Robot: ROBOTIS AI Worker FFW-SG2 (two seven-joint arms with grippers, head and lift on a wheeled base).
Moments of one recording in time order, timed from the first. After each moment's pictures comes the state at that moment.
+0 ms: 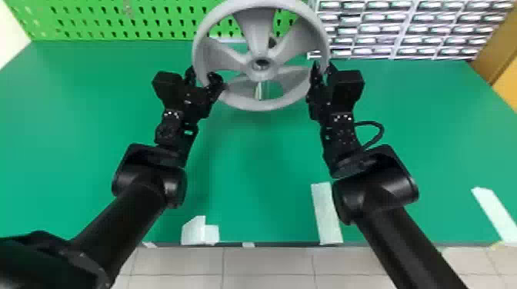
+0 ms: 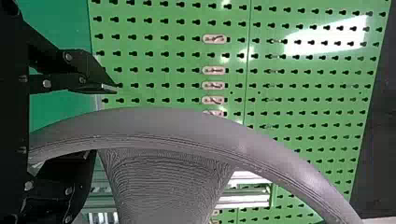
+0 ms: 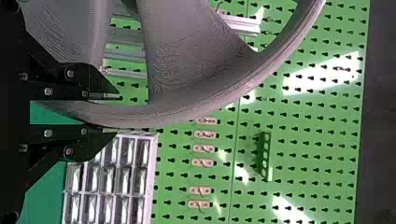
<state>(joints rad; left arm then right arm) -0.53 0.13 -0.37 -0.70 0.28 -0.60 -0.01 -0.31 -0.04 0.29 -1.21 0.02 -0.24 -0.31</state>
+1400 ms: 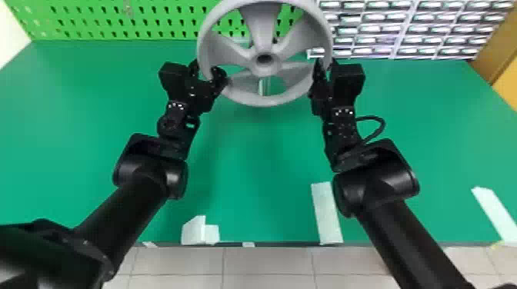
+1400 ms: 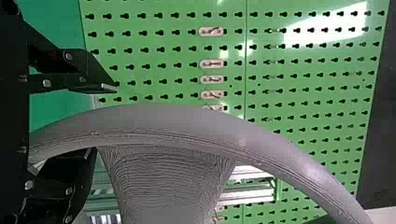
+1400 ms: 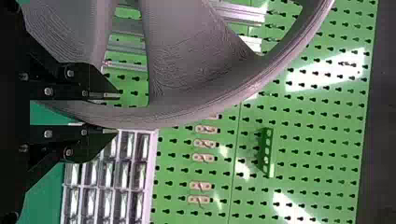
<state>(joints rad) -0.58 0.11 -0.37 -0.66 0.23 -0.57 -0.01 -0.34 -0.03 0.28 -1.18 0.02 -0.22 -0.31</state>
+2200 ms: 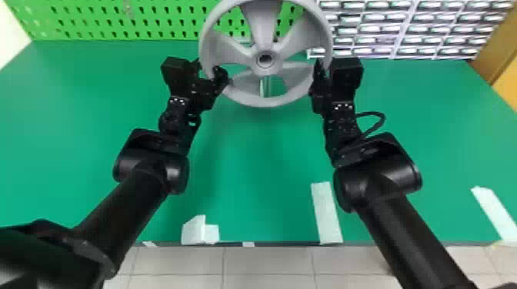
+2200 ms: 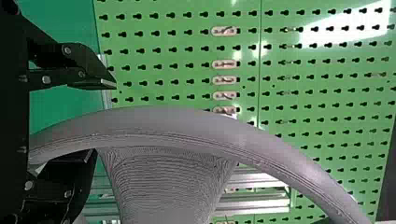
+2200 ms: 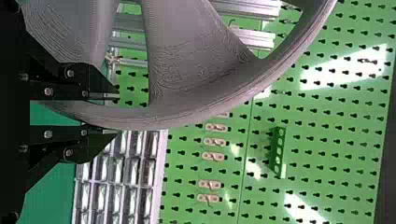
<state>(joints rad) -0.57 0.11 -0.35 -0.72 0.23 -0.45 -0.01 -0.33 -0.04 0.29 -1.24 0.02 -0.10 -0.31</state>
